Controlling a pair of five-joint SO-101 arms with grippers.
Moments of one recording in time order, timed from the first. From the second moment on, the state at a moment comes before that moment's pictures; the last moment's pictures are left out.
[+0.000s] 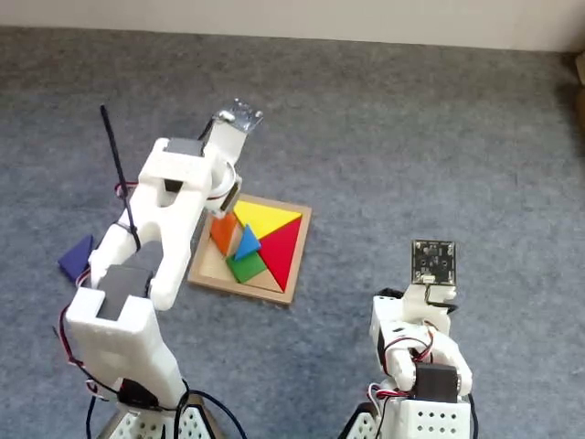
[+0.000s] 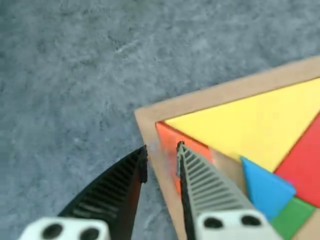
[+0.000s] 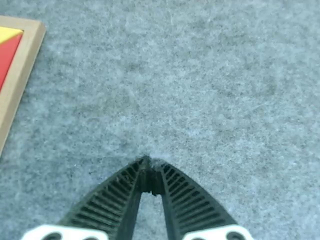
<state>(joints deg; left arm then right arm) 2.5 17.4 7.2 61.3 -14.7 -1.1 -104.2 96.0 64.0 3.8</state>
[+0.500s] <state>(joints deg) 11.8 9.7 9.0 76.9 -11.6 -1.1 -104.2 96.0 64.0 3.8</state>
